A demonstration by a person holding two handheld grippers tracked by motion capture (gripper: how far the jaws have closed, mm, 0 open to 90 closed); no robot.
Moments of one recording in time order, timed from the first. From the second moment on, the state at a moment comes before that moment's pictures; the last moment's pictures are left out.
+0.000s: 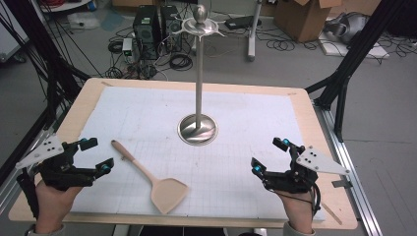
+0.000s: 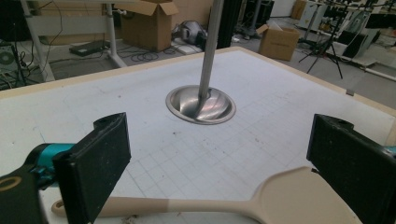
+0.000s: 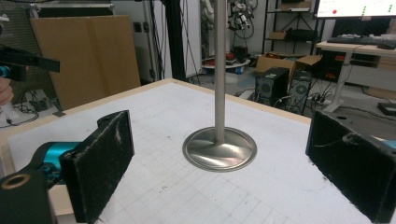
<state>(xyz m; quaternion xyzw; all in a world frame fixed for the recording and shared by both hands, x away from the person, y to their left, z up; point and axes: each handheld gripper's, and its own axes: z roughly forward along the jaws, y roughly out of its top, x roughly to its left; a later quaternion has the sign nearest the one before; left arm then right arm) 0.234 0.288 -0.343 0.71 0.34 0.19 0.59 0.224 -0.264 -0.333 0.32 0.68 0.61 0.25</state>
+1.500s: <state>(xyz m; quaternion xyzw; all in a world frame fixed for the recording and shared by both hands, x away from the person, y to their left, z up) 0.268 0.304 -0.401 0.74 0.37 0.15 0.54 0.234 -0.260 -0.340 0.32 0.71 0.58 0.23</state>
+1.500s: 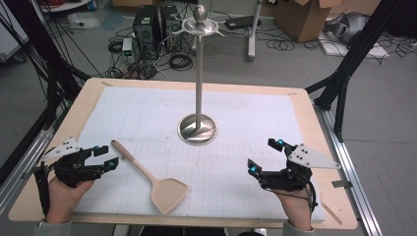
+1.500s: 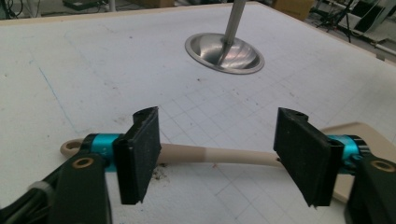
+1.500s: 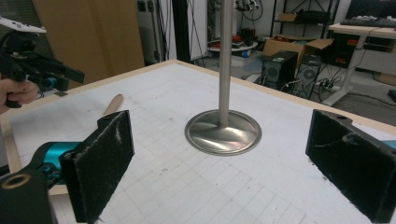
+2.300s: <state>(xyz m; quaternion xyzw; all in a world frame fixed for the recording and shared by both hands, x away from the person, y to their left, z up) 0.284 0.304 -0.431 0.76 0.43 0.12 0.48 0.233 -0.260 -0.340 0.32 0.71 0.58 0.23</state>
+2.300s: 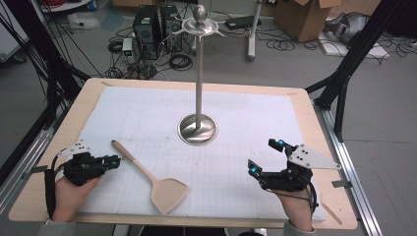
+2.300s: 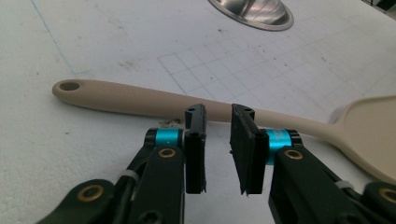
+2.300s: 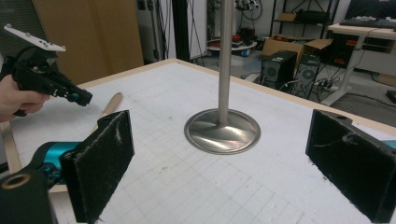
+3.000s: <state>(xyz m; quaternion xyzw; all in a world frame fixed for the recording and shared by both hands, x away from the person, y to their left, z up) 0.304 0.292 -0.442 0.77 0.45 0.15 0.43 0.224 -0.266 -0.343 0.32 0.72 0.57 0.24</state>
